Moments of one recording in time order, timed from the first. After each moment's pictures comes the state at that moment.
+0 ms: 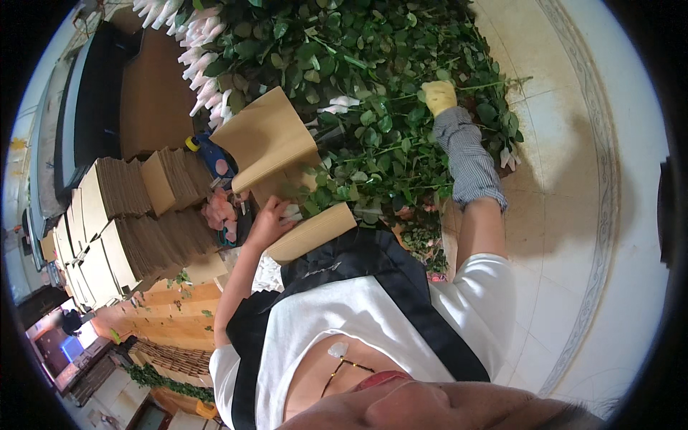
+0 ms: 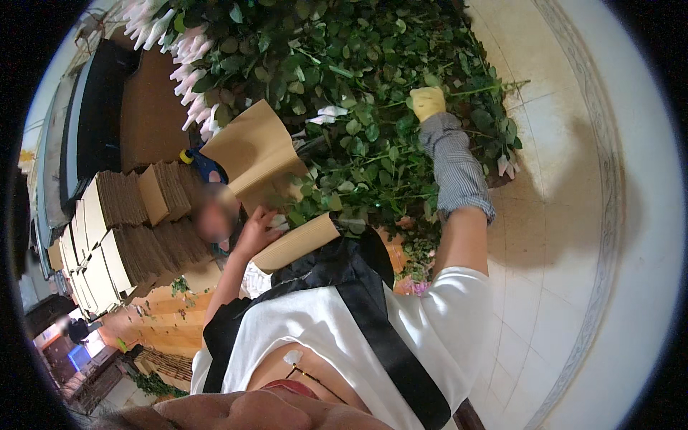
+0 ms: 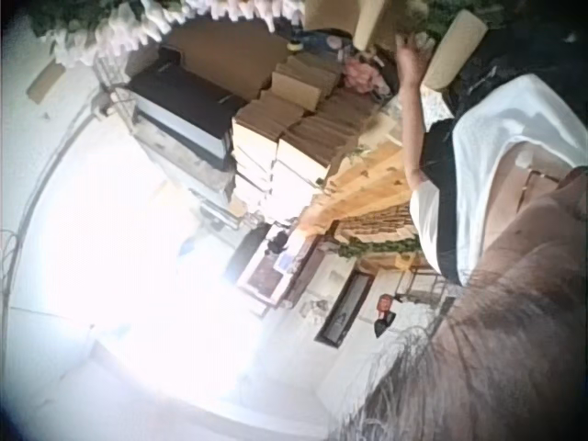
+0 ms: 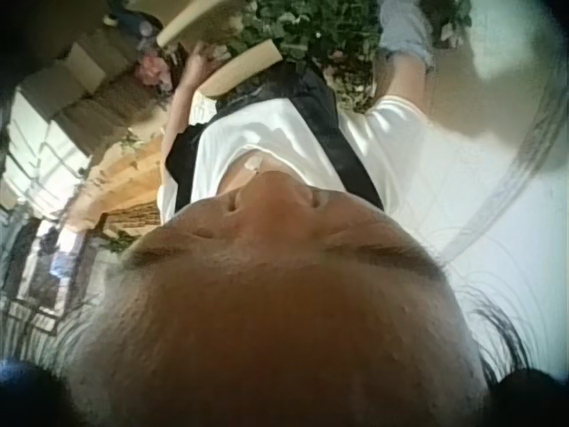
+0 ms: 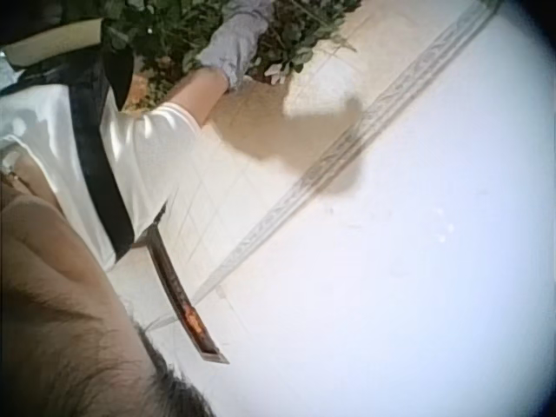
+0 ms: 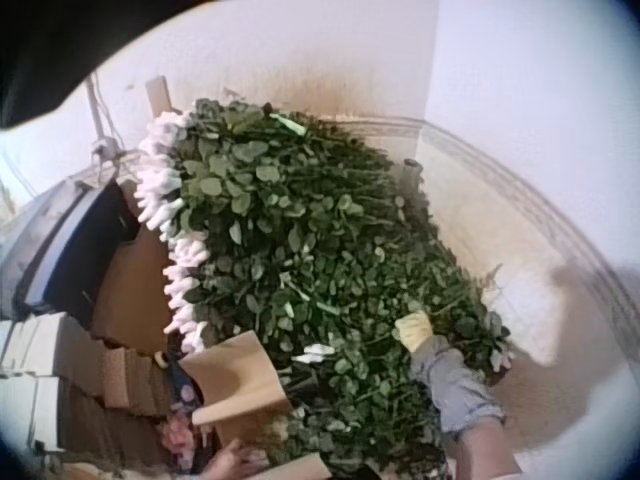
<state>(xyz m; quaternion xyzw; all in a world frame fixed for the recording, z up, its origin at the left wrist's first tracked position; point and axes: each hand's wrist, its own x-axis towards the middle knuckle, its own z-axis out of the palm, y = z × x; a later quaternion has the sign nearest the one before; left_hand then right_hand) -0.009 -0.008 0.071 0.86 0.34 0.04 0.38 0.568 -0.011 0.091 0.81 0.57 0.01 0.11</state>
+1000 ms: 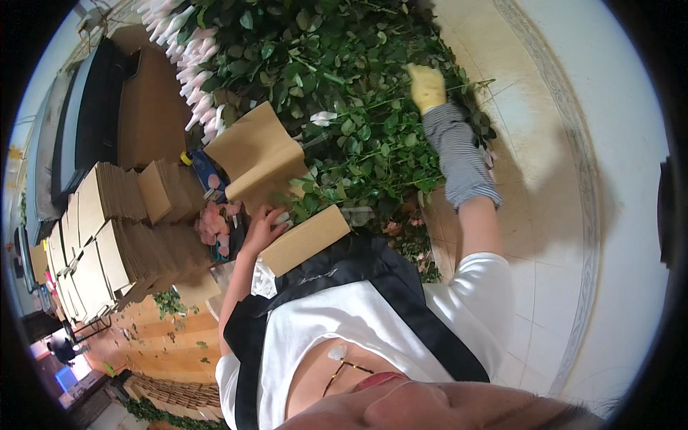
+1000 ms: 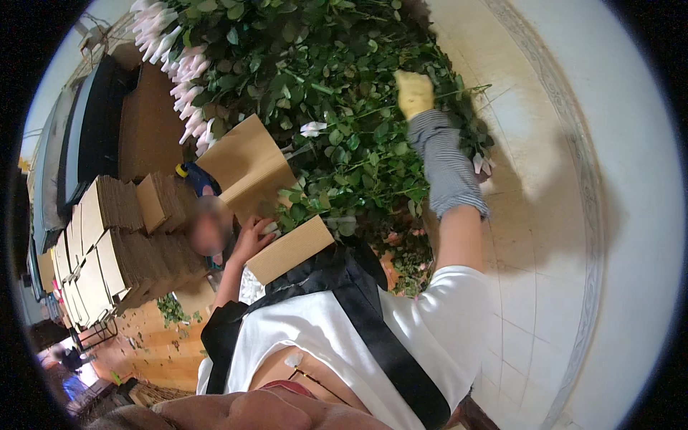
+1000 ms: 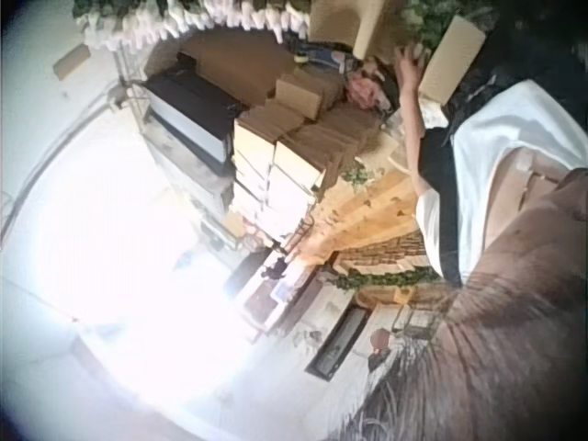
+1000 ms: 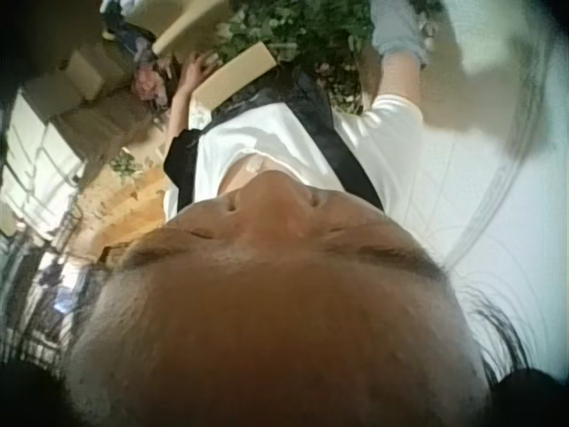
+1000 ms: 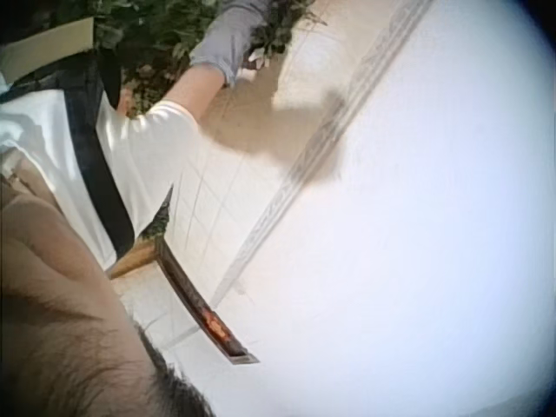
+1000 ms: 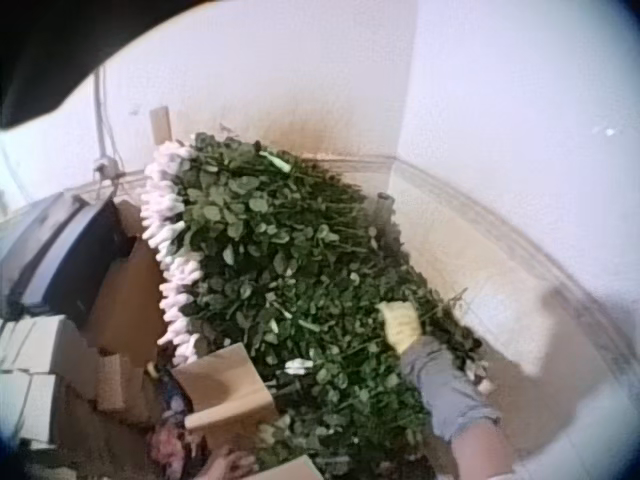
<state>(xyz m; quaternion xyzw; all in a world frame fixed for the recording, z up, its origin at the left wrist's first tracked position) -0.007 -0.015 0.051 0.88 0.29 0.13 0.35 0.579 -0.017 0.159 0.76 0.60 0.25 -0.07</state>
